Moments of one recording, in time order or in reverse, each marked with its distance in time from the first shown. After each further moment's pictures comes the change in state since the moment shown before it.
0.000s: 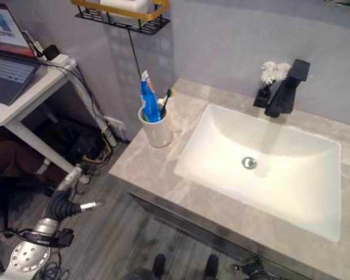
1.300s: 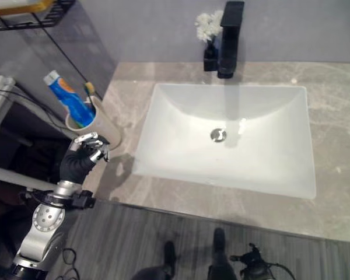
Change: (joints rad) left arm -0.264 -0.066 -0.126 -0.070 -0.276 0.065 -0.097; right arm -0.115 -0.015 -0.013 0.052 -0.008 0.036 -0.007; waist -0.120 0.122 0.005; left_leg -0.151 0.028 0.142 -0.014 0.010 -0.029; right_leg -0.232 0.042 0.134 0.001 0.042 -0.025
